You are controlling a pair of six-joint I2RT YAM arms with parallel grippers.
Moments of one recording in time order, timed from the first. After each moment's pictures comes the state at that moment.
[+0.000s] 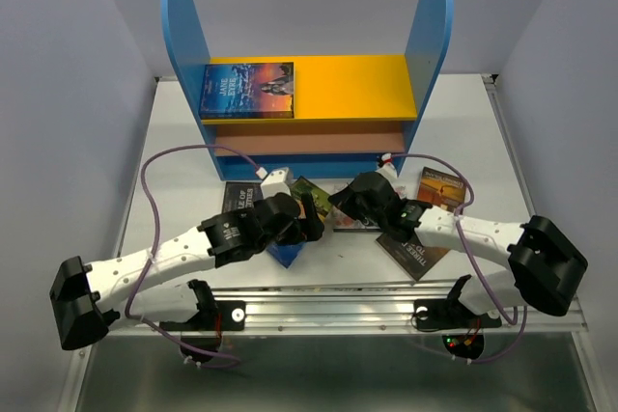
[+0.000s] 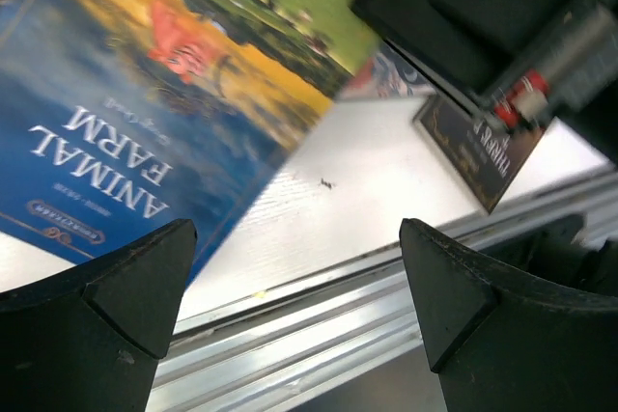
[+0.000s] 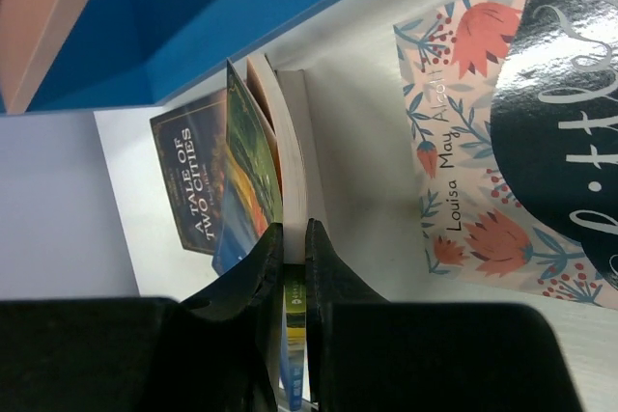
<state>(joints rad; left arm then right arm) -1.02 1.00 0.77 -0.53 -0.31 -1.00 0.87 1.35 0.72 0.05 0.31 1.24</state>
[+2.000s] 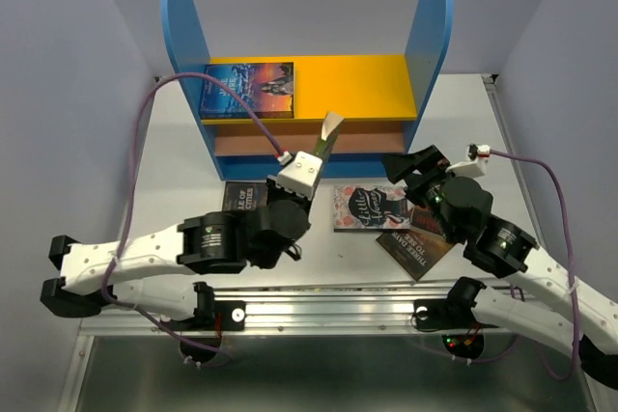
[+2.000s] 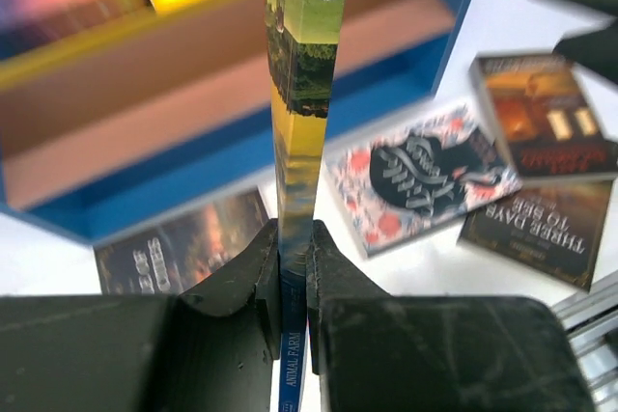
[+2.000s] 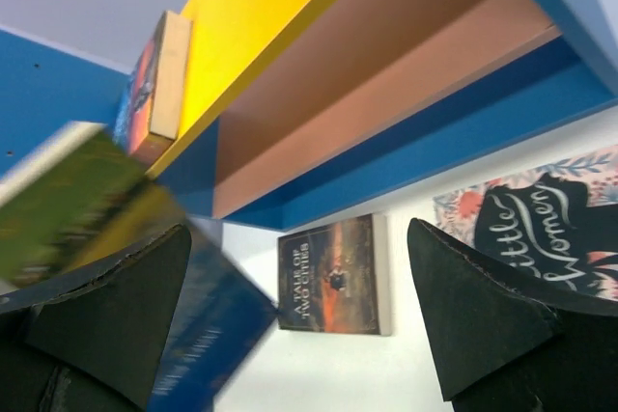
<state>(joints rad) -1.45 1.11 1.21 -0.66 -0.99 -0.42 0.87 0.73 0.82 -0.30 0.62 1.07</state>
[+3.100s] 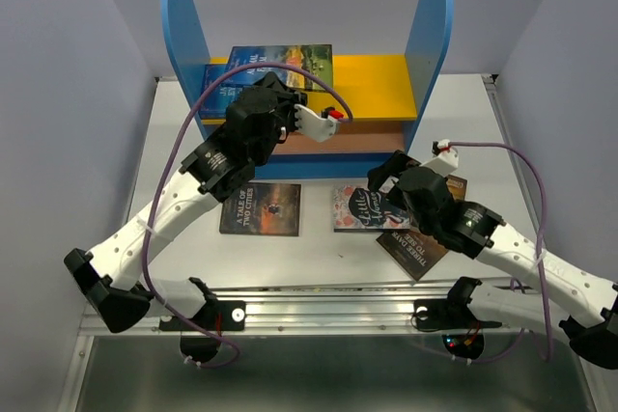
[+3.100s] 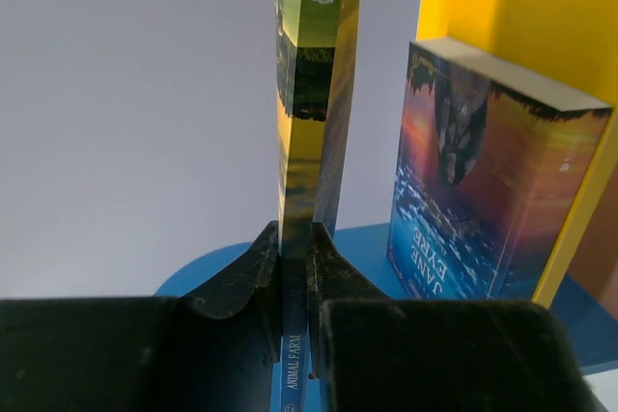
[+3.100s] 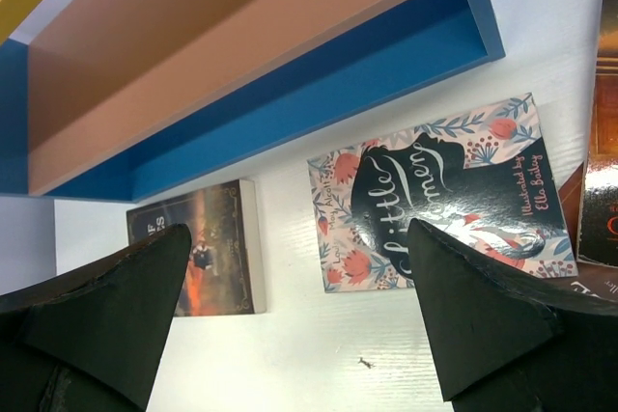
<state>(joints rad) -0.83 1.26 1.46 -0.35 -0.45 1.42 0.86 0.91 0.86 -0.48 0.66 1.01</state>
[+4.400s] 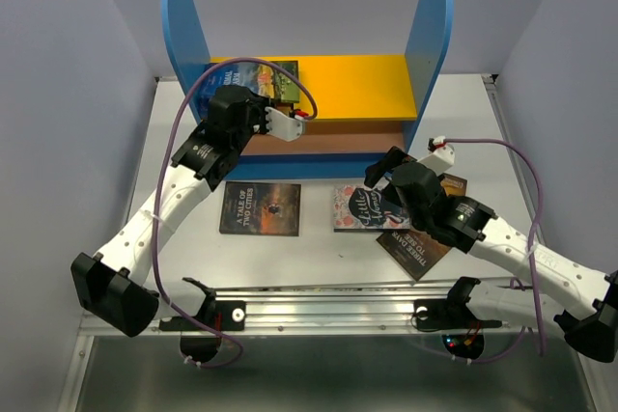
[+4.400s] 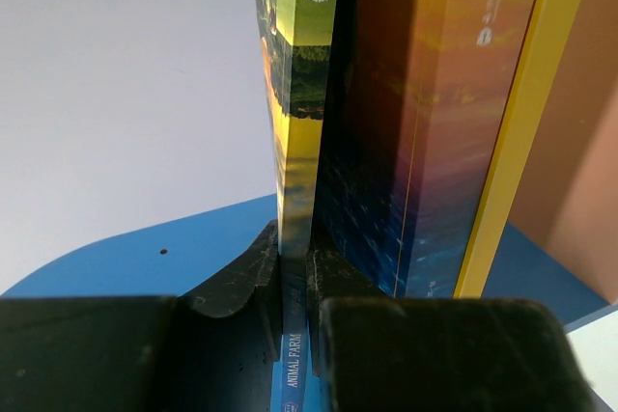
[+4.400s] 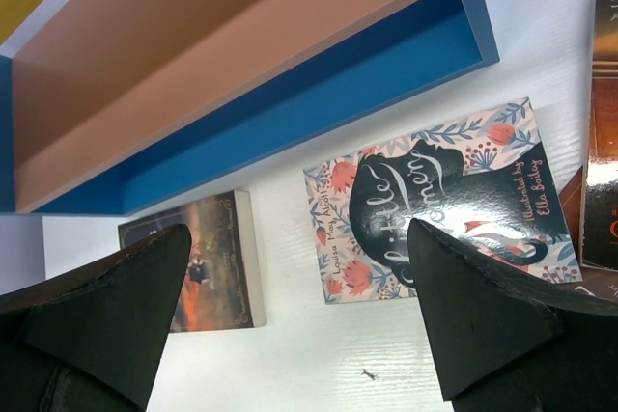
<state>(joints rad) -0.51 1.27 1.27 -0.33 -0.22 1.43 0.86 0.98 0.90 -0.49 0.69 1.03</state>
